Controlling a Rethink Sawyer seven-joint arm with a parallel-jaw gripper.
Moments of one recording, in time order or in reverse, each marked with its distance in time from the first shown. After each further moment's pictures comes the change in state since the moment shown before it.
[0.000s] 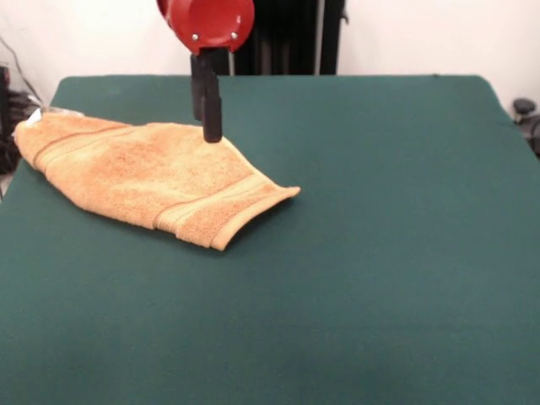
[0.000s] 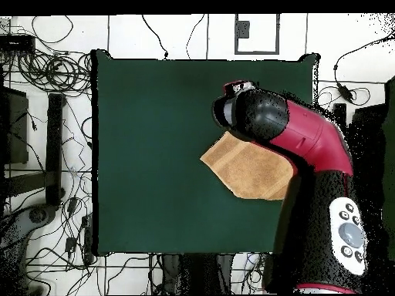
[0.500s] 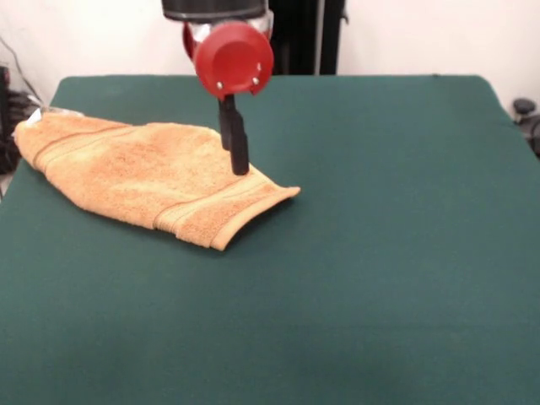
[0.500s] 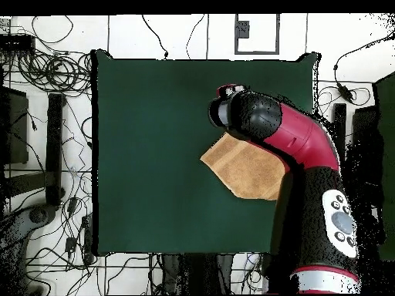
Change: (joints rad) arm -0.021 0.049 0.046 0.028 0.042 -0.022 0.000
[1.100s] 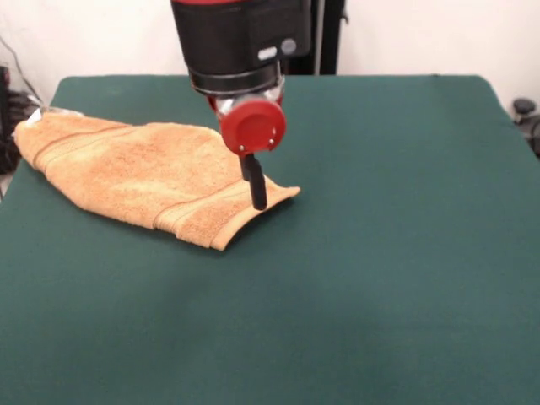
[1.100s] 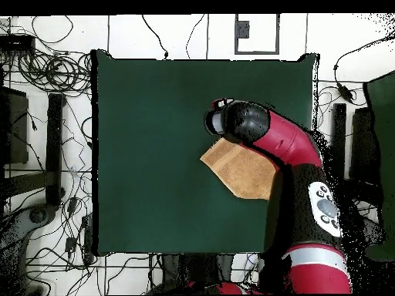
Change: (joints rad) arm -0.001 0.093 0.007 0.018 -0.002 0.000 0.000
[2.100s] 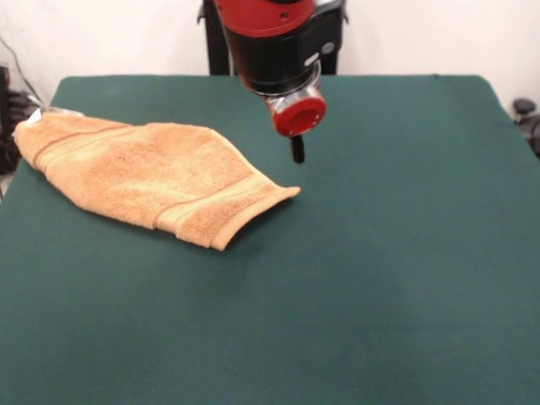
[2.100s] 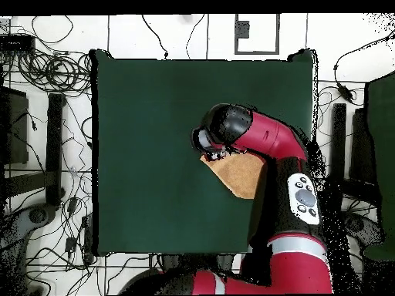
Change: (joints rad) arm 0.067 0.045 -0.046 -0.052 -0.103 0.374 0.000
